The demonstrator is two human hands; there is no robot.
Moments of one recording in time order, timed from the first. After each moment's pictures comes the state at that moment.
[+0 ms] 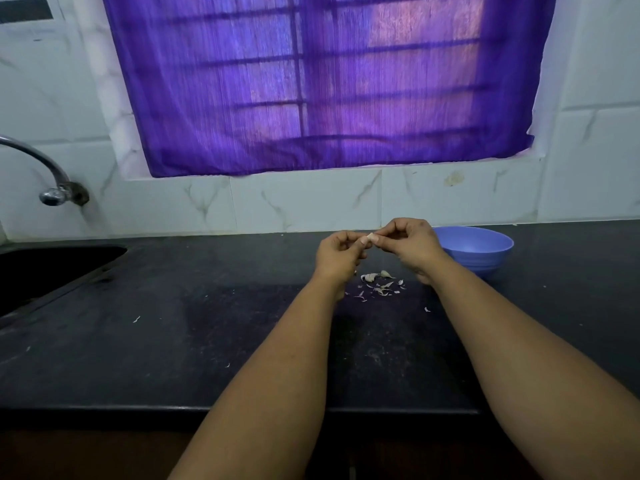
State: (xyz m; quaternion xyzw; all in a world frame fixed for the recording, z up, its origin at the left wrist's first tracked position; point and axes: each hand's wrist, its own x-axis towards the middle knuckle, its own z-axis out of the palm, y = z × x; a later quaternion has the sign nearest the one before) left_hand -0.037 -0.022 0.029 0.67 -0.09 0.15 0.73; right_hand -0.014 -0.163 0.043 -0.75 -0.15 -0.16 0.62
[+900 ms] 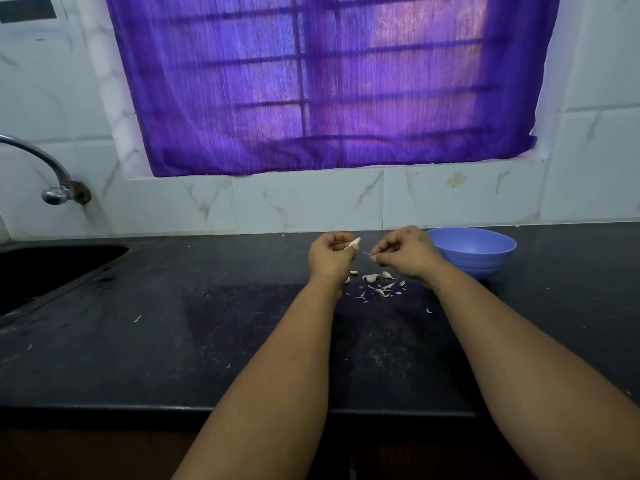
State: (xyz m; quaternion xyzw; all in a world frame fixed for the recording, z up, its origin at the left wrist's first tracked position) left_hand -0.029 -0.015 0.026 0.66 0.00 0.21 0.72; right_hand -0.021 -0.162 0.046 -0.89 -0.14 -0.15 0.42
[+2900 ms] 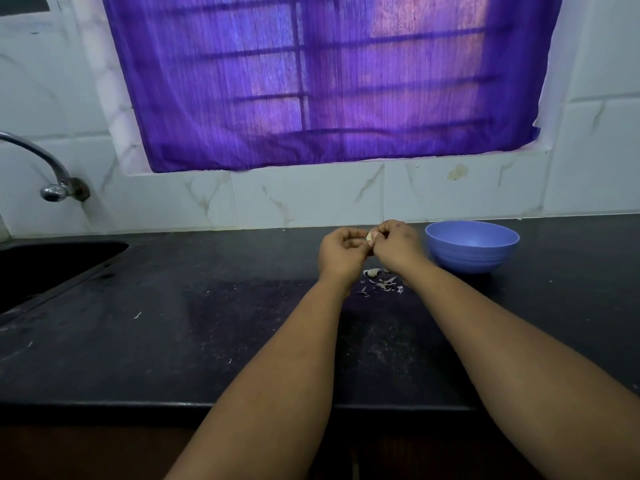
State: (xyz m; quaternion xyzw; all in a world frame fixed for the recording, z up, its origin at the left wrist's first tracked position) left_hand -0.036 -0.026 0.025 0.69 -0.06 0.18 0.70; right_hand -0.025 -0.129 0.047 -0.86 -0.05 -0.21 0.46
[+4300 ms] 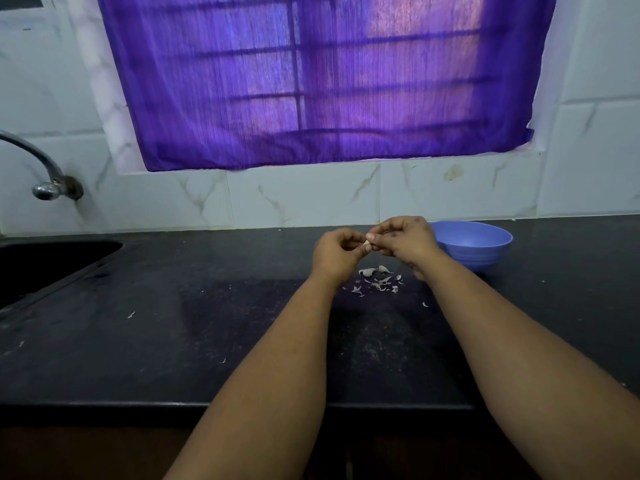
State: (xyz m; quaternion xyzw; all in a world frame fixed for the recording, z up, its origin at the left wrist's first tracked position) left_hand -0.023 -0.015 0.020 0.79 -0.11 0.21 0.56; right_hand -0.017 -0.160 0.044 -0.76 -0.11 -0.11 0.63
